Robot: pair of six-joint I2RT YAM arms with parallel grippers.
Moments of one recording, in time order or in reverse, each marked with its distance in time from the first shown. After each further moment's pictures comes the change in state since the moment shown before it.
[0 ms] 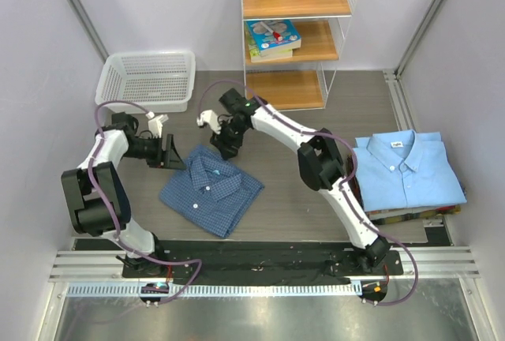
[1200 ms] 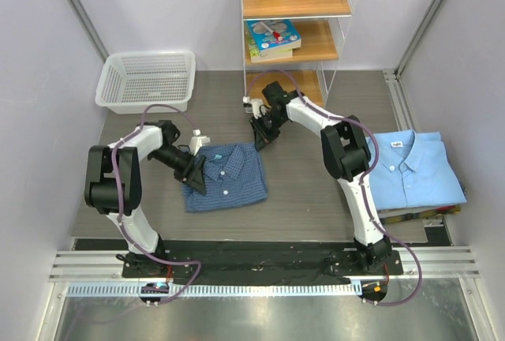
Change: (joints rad) left arm -0.285 0.198 0.026 -0.167 -0.056 0.212; right arm -0.257 -0.171 -0.399 0.128 -0.051 0.496
